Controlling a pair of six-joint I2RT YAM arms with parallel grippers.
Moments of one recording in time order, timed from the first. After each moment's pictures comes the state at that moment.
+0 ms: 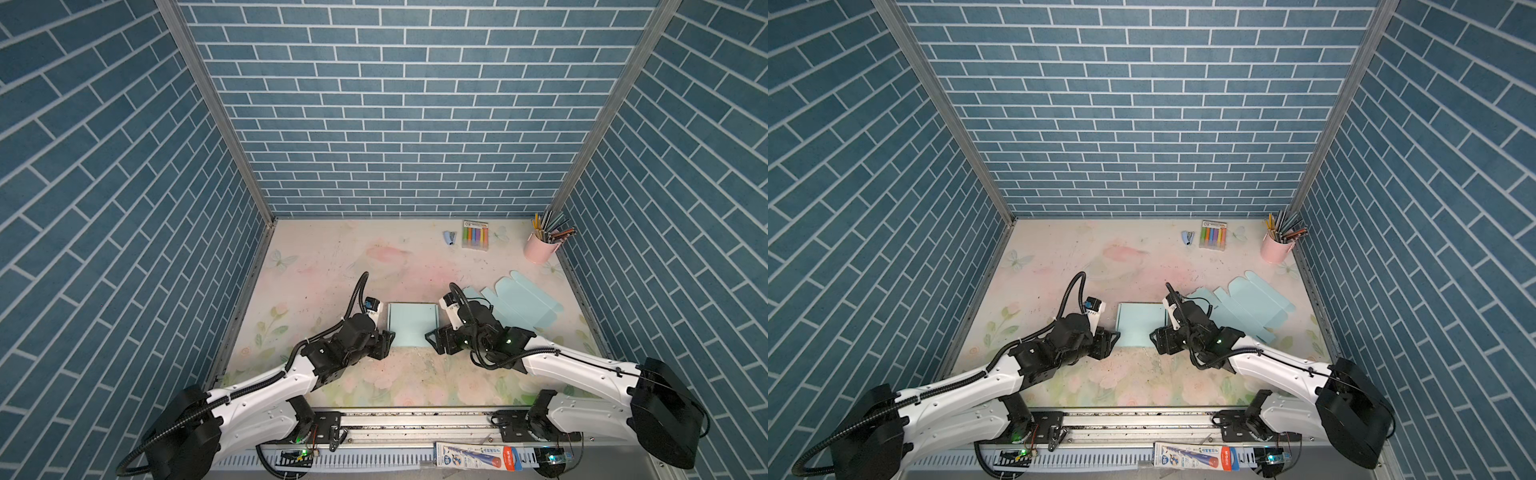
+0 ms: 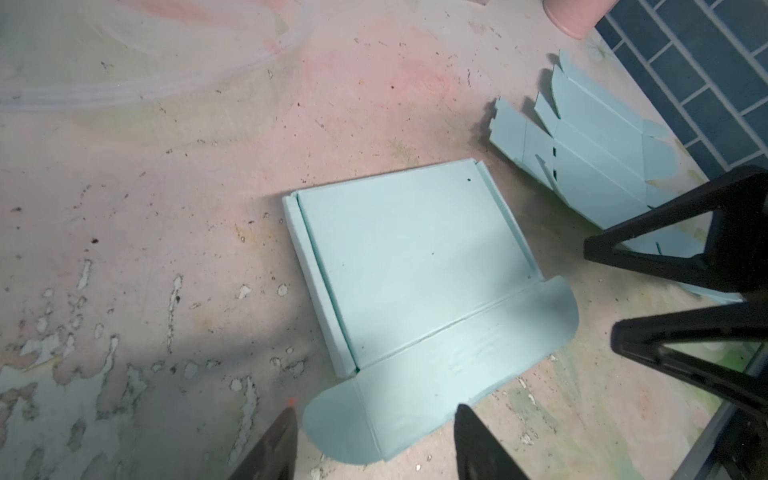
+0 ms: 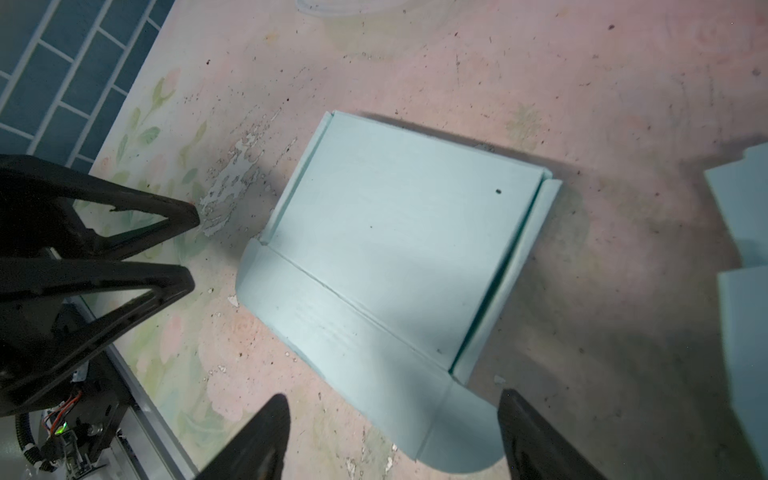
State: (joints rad) left arm -0.84 1.02 0.41 -0.09 -0.07 -0.50; right arm 0.91 1.18 0.56 -0.15 -0.08 0.51
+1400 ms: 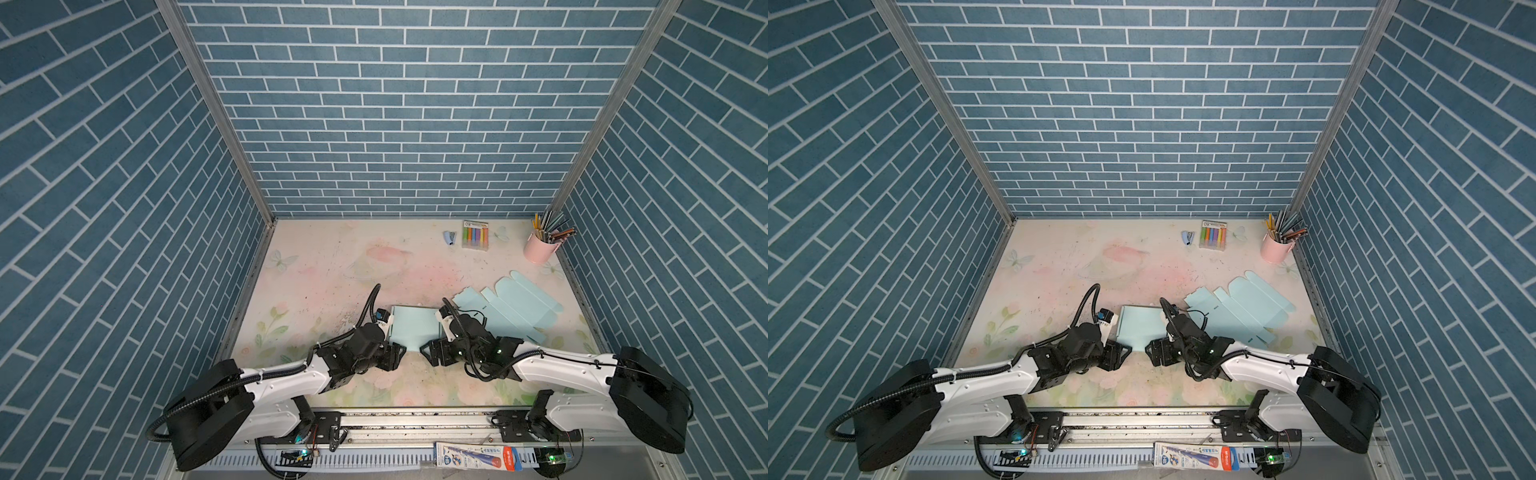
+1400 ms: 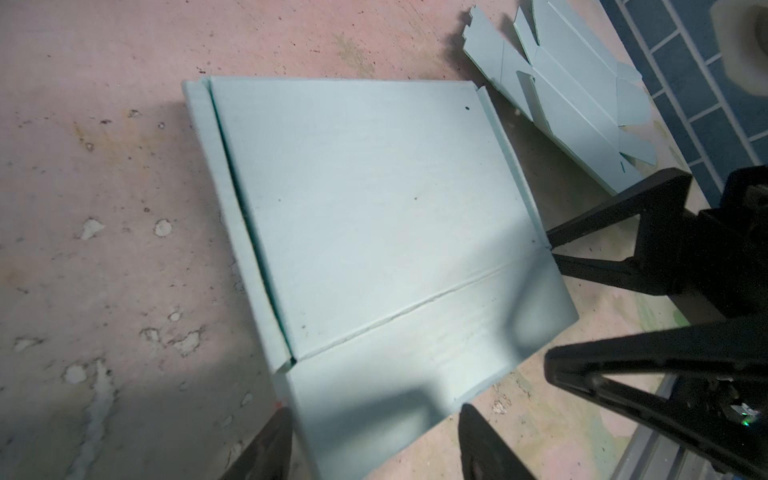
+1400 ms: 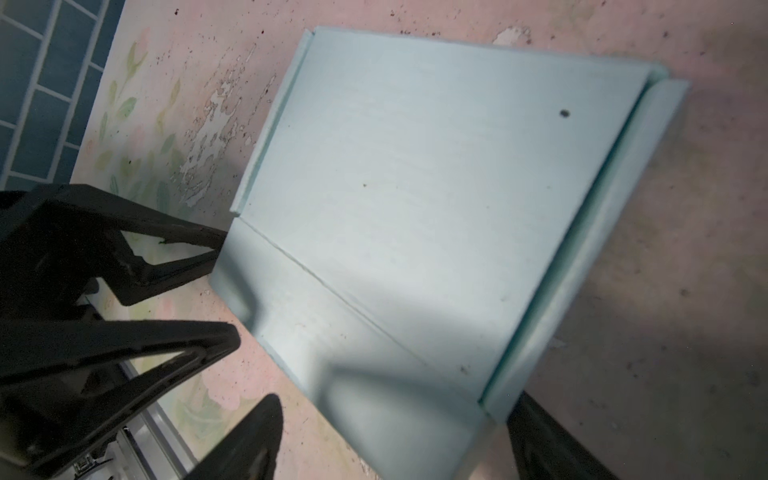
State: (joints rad) left arm -0.92 1.18 0.34 0.13 0.03 -0.60; right arm 0.99 1.25 0.47 -0.02 -0.08 0.66
